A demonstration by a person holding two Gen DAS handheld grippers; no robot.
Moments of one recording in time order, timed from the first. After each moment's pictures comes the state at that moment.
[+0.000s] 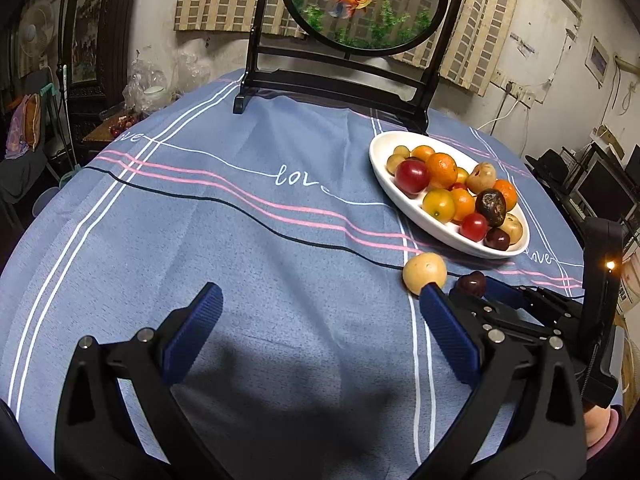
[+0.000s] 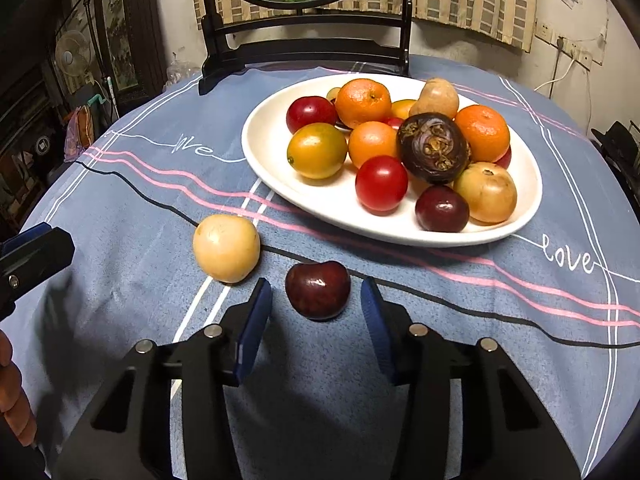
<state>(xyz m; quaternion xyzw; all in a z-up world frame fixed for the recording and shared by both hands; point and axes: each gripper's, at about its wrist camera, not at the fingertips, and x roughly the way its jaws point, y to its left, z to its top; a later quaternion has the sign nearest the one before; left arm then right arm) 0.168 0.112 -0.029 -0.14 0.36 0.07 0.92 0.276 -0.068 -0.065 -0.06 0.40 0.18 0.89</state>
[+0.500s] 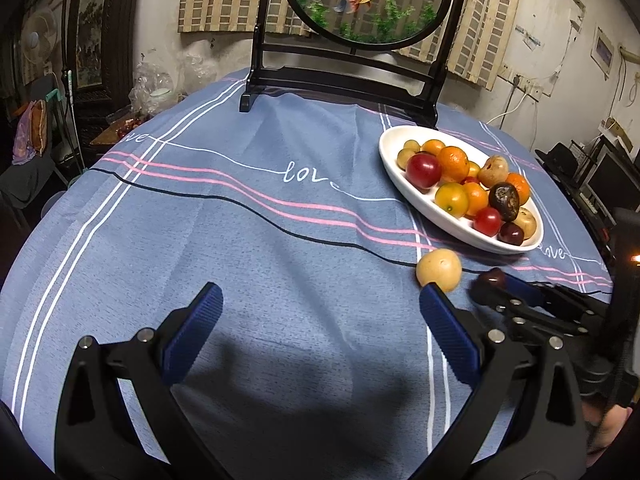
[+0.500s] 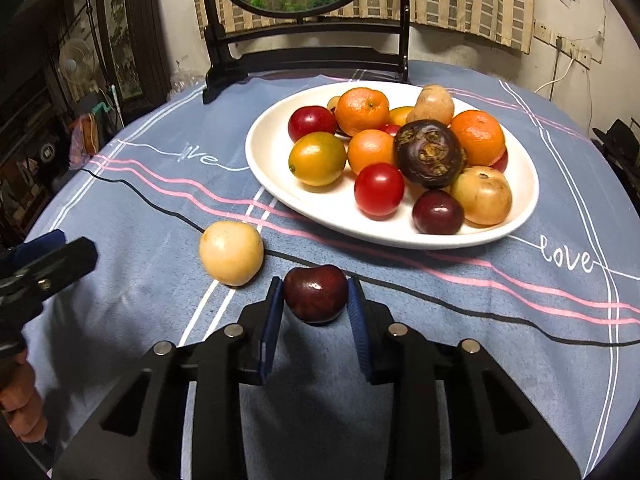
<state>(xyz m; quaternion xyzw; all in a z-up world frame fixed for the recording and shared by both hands) 0.173 0.111 -0.035 -0.12 0.36 0.09 0.92 0.269 -0.078 -0.059 -0.05 0.39 0.19 0.90</state>
